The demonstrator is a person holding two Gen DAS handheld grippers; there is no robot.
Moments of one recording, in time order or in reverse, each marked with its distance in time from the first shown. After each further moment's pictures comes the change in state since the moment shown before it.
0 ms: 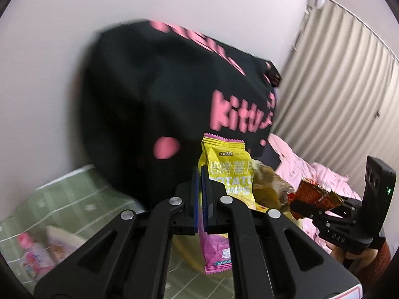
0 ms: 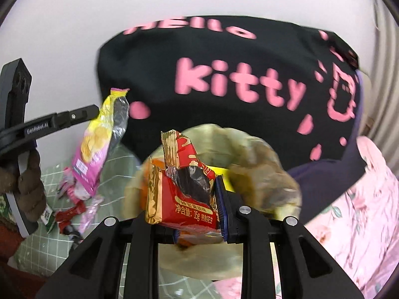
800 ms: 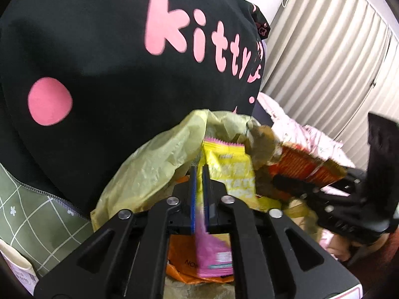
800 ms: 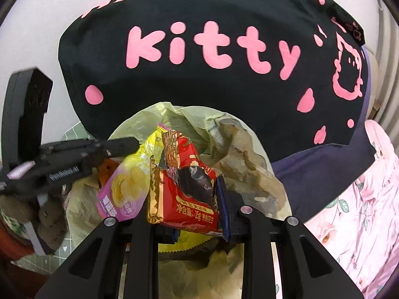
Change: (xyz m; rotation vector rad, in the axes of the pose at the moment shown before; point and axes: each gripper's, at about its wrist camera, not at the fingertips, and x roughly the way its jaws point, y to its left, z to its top) left arm 0.118 -0.030 -0.027 0.053 0.221 -0.088; right arm 0.065 -0.054 -0.004 0.016 0.098 0.040
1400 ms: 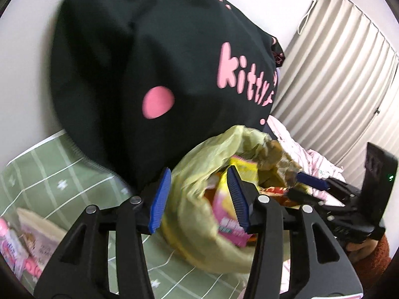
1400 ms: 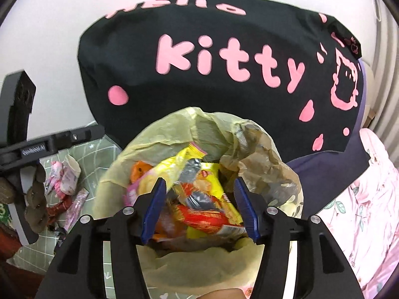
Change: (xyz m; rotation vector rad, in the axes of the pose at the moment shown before) left arm -0.072 0.045 -0.020 -0.113 -0.100 0.054; right arm -0.032 0.043 -0.012 -0.025 -0.063 -0.030
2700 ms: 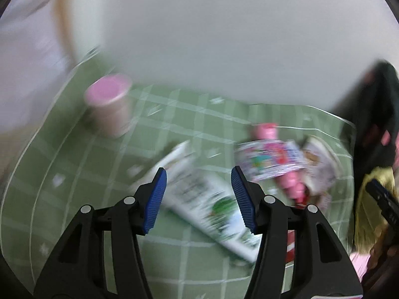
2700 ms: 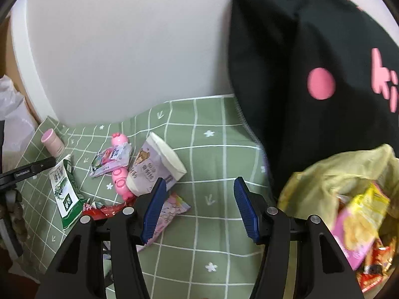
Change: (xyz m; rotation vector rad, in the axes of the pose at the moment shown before) left arm -0.233 0.217 -0.204 -0.629 -0.115 0.752; right arm 0.087 0.209 -0.014 -0.291 0.057 0.265
